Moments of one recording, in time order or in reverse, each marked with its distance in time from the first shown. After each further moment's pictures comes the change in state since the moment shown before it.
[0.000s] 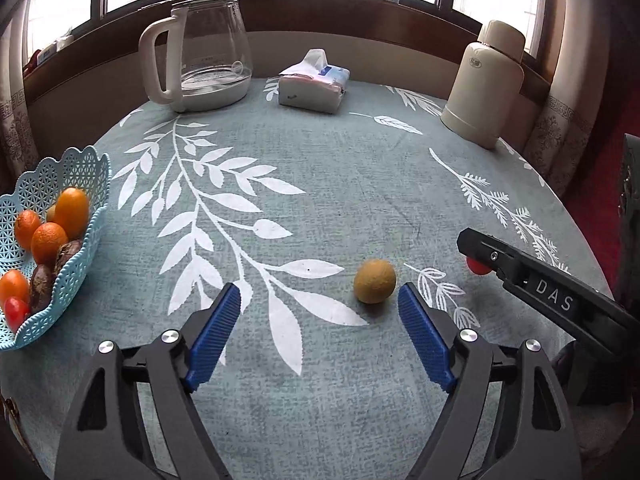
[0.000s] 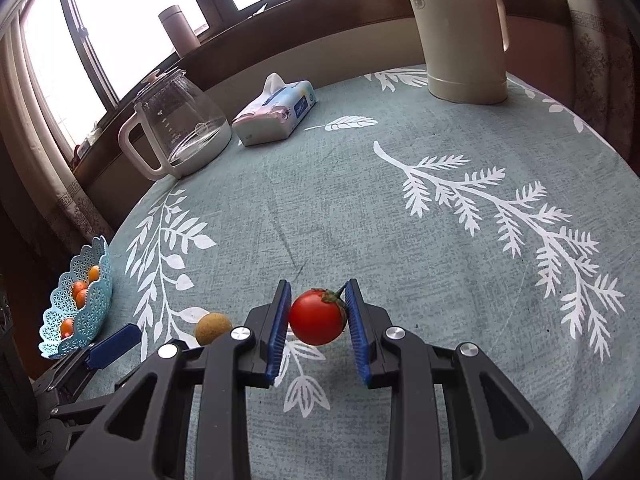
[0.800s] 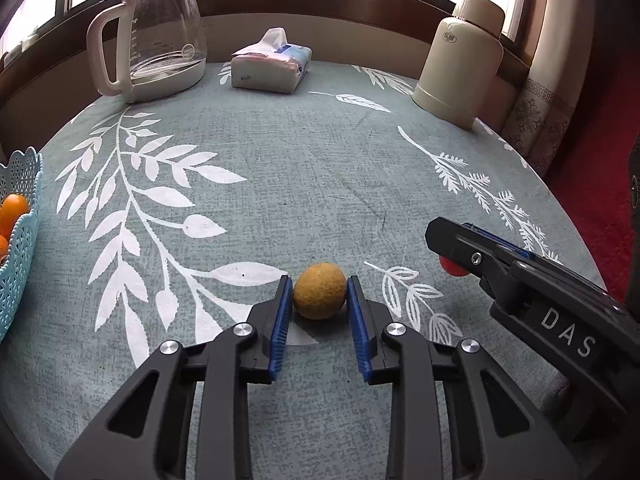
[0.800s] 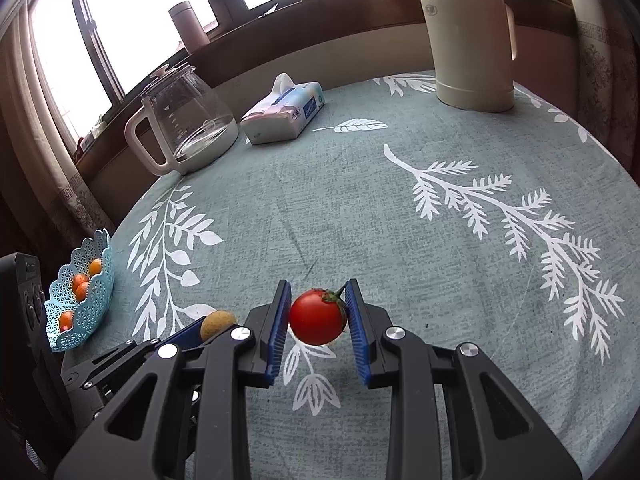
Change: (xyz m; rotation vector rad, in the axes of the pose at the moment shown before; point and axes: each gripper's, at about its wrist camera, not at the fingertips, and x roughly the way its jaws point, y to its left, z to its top) left arm 0.026 -0.020 -0.003 0.045 0.024 -0.075; right arm 0.000 0.009 -0.003 -0.030 -0.009 -0.001
